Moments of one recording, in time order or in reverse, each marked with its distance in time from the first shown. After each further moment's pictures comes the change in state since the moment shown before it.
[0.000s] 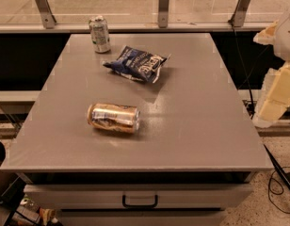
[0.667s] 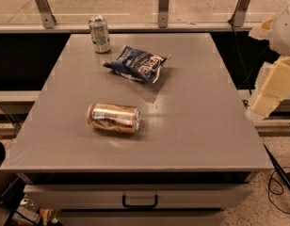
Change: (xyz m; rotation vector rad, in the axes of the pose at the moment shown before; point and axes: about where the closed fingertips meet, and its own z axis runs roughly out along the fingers) arm -0.014 -0.006 -0.002 0.007 -0.049 0.002
